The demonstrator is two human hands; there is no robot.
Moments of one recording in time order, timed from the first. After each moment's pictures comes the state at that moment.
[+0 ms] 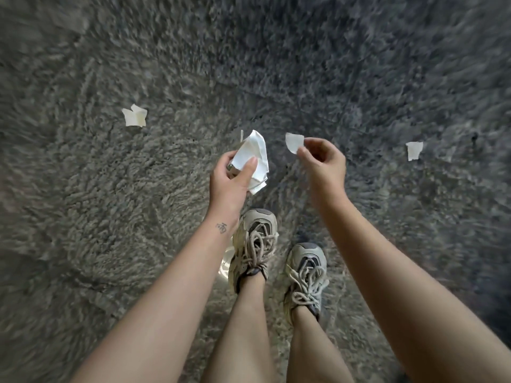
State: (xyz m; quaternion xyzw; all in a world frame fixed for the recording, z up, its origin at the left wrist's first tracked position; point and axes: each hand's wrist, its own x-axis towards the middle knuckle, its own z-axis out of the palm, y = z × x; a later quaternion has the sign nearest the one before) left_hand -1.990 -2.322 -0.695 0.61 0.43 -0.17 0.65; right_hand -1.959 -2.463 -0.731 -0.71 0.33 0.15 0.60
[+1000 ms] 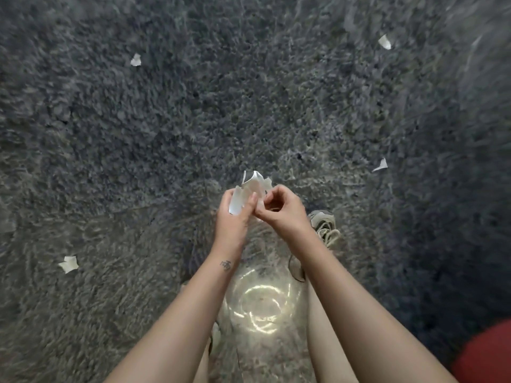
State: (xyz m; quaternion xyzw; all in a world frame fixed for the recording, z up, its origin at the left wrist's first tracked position) left_hand -1.922 -2.621 -0.554 0.67 0.22 -0.31 0.64; right_hand -1.949 -2.717 -0.549 -0.65 0.38 0.12 0.65
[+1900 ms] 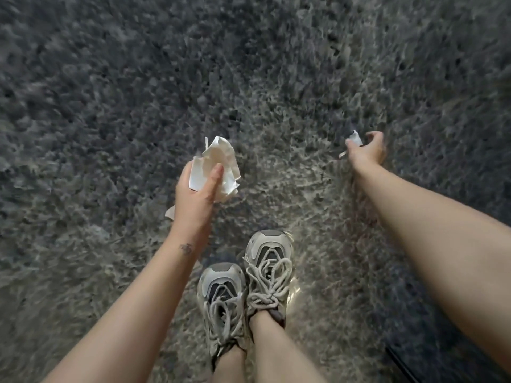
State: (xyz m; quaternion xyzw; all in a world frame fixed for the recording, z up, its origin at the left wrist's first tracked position) left_hand -1.898 -2.824 -0.776 0.71 0.16 -0.35 0.59; right_hand -2.010 -3.092 -0.881 -0.64 0.70 0.03 0.32
